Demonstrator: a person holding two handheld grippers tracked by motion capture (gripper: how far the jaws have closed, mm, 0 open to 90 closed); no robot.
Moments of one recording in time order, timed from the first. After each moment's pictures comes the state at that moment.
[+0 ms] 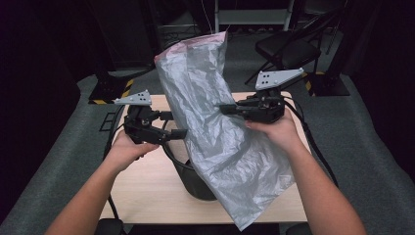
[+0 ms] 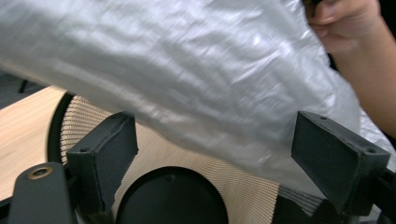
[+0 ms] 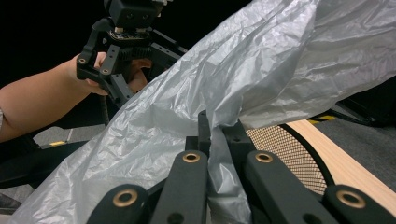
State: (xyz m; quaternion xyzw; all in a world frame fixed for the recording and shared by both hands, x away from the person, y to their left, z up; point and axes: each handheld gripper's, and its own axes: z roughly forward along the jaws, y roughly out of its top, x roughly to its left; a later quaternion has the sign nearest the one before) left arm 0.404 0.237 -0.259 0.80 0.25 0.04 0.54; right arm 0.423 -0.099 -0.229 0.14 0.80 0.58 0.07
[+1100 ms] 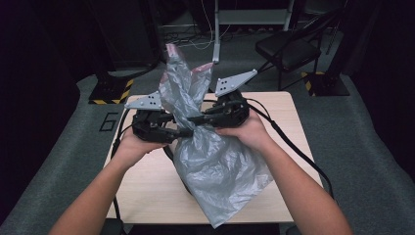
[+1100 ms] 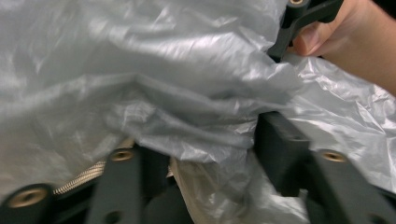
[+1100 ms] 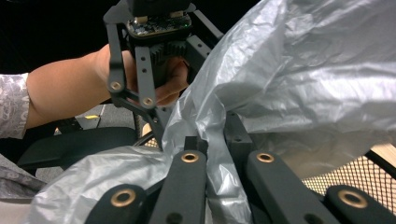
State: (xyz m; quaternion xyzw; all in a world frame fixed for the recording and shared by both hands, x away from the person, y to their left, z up) left arm 0.405 0.221 -0.261 0.83 0.17 0.08 0.53; right arm 0.431 -0.026 -0.240 0.08 0.83 0.55 0.01
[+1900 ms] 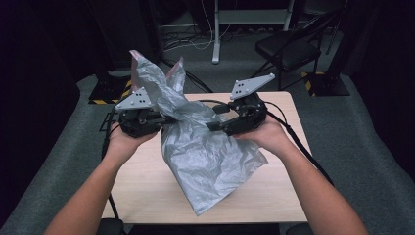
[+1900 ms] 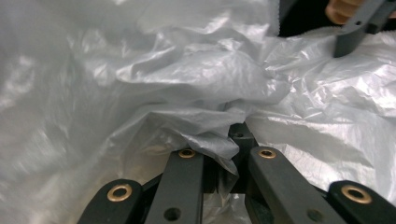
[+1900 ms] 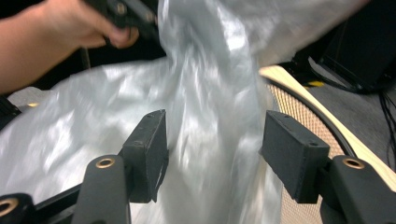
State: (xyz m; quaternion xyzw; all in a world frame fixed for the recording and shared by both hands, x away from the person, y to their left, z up) left arm 0.405 0.246 -0.254 0.83 0.21 0.18 0.49; right arm 0.420 -0.062 -0.240 0.14 0.85 0.50 0.09
